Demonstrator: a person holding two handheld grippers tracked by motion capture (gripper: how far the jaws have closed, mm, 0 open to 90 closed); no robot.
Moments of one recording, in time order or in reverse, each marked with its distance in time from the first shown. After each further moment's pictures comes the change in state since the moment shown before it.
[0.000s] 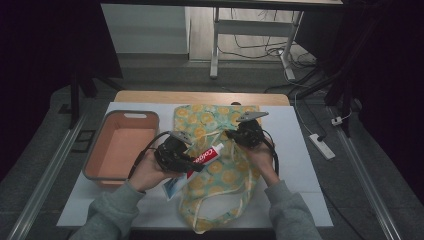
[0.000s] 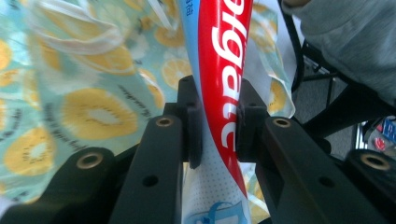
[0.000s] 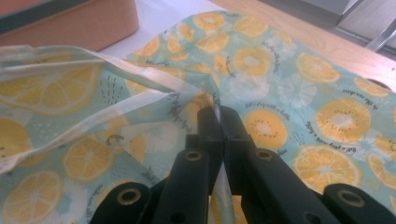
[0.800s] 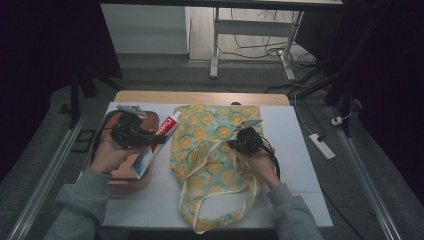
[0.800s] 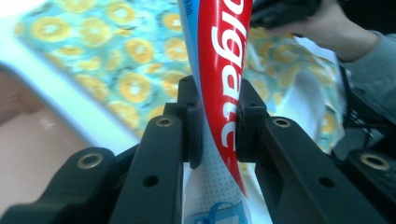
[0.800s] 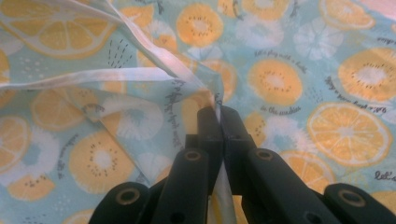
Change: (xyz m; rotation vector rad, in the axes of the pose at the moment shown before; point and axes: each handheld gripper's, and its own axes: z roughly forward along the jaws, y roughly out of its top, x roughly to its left) left arm 0.054 -0.029 -0.092 -0.147 0.147 -0.152; right arm -0.004 -0.028 0.020 0.138 0.009 -0.047
